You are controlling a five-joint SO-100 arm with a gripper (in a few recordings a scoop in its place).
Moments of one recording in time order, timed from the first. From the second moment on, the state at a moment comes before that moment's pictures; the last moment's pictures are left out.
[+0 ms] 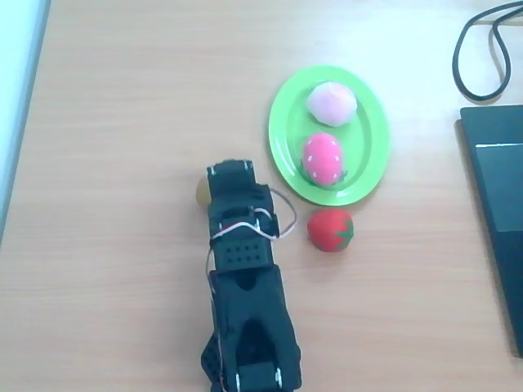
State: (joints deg) arm -3.7 173.9 166.4 41.0 -2.6
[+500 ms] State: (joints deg) arm -4.7 182.5 173.8 46.6 -2.9
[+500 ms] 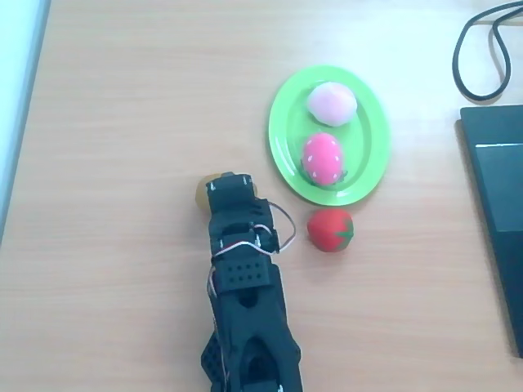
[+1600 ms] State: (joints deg) arm -10.7 187.6 158.3 70.7 -3.6
